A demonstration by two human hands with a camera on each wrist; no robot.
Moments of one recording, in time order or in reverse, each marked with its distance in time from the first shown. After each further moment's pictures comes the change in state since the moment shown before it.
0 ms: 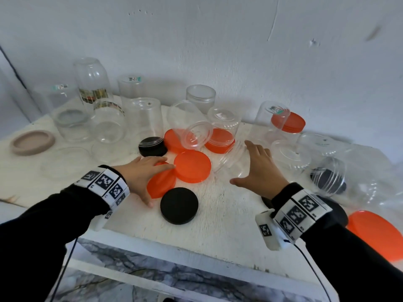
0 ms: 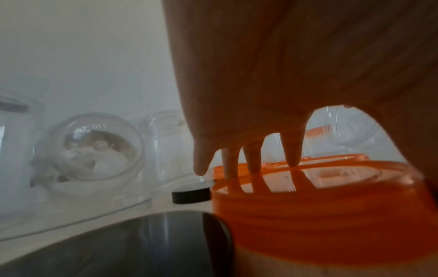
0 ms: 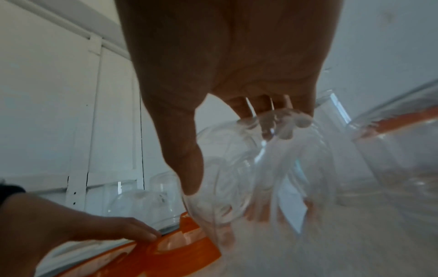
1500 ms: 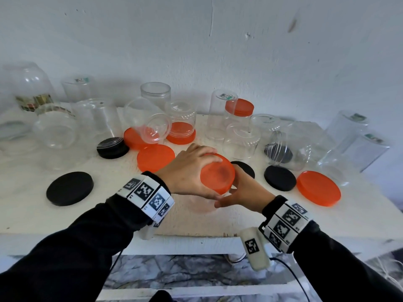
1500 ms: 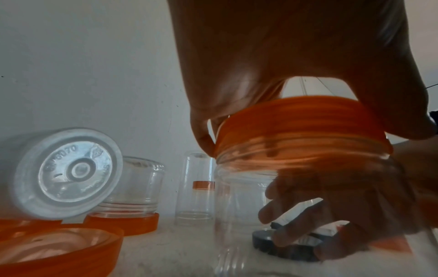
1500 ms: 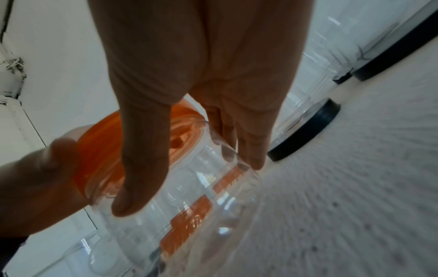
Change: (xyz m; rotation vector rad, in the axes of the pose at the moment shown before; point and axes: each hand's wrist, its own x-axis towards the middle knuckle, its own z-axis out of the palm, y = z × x) left_hand 0.009 0.170 -0.020 -0.223 0.457 0.501; right_hand -0.087 0.047 0.027 0.797 -0.142 0.179
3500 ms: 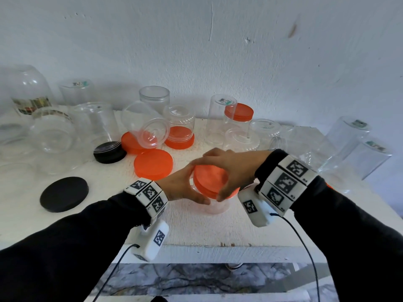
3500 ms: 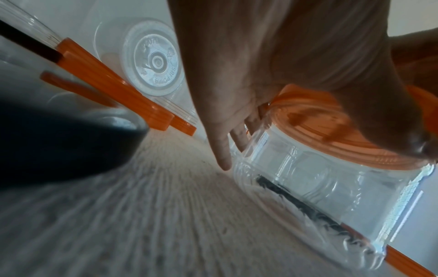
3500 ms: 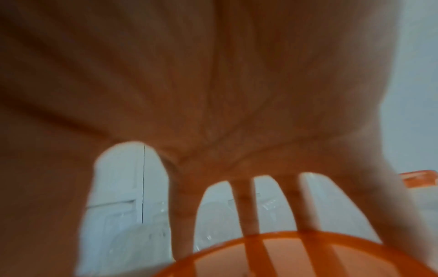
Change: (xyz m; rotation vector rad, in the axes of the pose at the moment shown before) left_hand 0.010 -0.036 0.035 -0.796 -0.126 -0.220; right_hand 0.017 -0.105 -0.020 -1.134 -0.409 0.006
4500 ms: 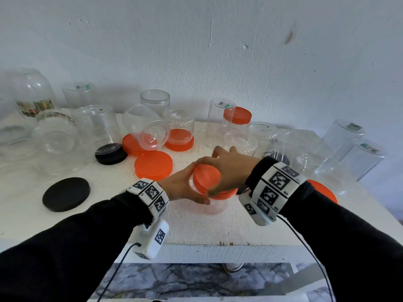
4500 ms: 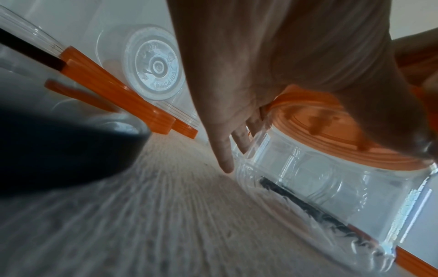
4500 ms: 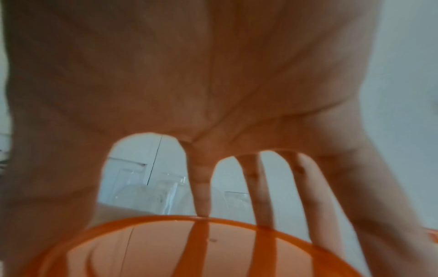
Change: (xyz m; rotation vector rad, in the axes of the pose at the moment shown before) left_hand -0.001 -0.001 0.000 0.025 0.009 -0.013; right_hand 0.004 -0.006 0.012 -0.031 0.145 0.094
